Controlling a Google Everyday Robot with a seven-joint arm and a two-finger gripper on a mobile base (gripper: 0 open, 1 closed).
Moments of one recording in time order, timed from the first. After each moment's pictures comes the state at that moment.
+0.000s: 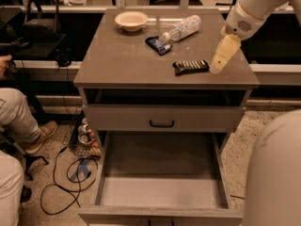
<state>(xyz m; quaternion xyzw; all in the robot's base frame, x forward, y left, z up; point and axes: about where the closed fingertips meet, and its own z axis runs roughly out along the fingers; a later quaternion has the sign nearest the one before) 0.668 -0.213 0.897 -0.55 0.81 0.06 0.19</state>
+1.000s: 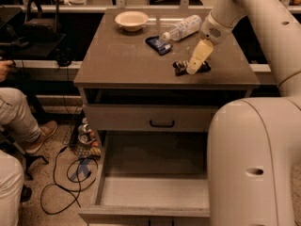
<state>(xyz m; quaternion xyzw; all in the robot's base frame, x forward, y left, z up) 0.721 -0.168 0.847 -0.54 0.82 0.09 0.17</state>
